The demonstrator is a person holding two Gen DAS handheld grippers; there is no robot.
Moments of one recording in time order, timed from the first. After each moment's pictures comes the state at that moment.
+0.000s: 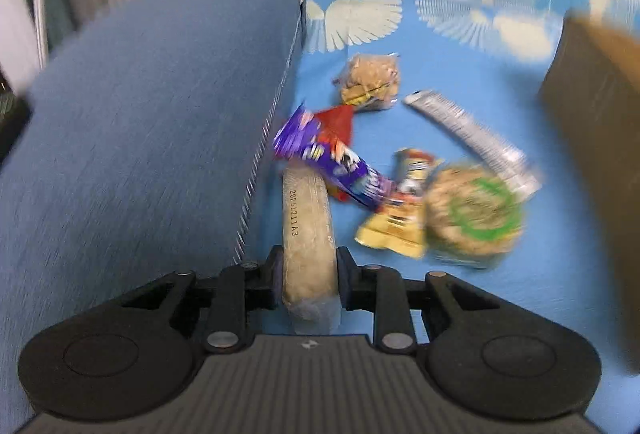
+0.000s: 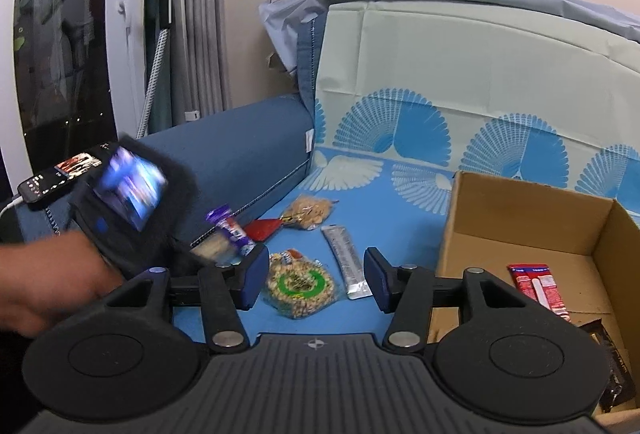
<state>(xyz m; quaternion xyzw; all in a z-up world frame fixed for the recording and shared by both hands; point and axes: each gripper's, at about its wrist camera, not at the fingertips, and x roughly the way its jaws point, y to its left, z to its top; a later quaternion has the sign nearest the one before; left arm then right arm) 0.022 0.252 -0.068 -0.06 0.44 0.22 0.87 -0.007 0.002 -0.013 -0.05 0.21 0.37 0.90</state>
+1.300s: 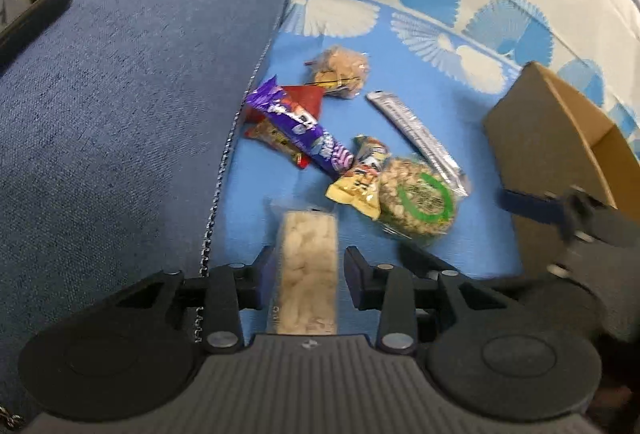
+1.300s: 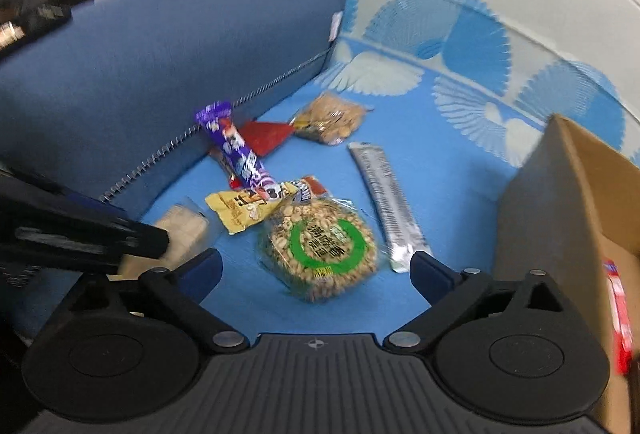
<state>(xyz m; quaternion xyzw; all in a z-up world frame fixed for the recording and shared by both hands) -0.016 0.270 -0.066 -0.16 0.42 0.15 0.88 0.062 0.138 -0.088 -0.19 0.33 0.35 0.85</state>
